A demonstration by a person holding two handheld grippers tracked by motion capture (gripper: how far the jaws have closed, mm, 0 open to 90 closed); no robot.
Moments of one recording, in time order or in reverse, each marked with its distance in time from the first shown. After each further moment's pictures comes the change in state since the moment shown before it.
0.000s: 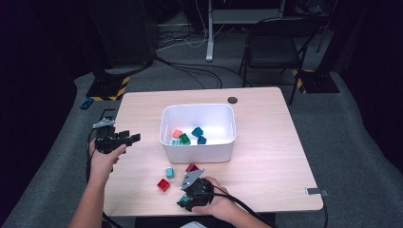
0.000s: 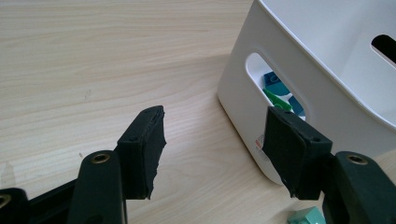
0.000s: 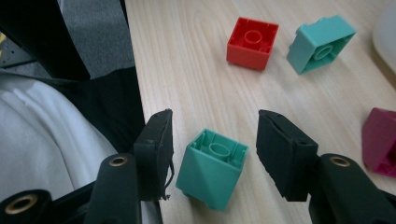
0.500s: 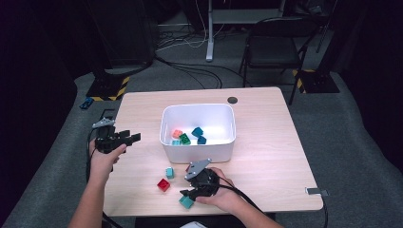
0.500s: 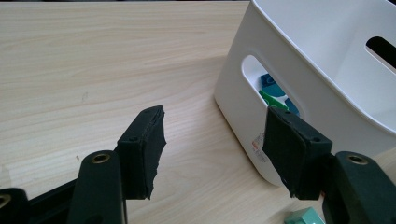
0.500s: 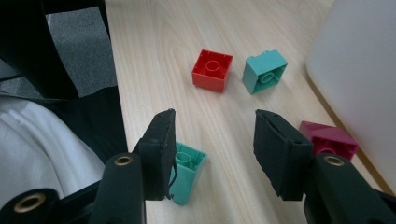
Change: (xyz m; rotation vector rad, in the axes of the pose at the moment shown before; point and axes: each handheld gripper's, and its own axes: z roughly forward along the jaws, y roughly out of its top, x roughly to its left) left arm -0.001 0.001 -0.001 -0.001 -0.011 0.001; right arm -0.014 0.013 -0.031 -0.059 -0.049 0.021
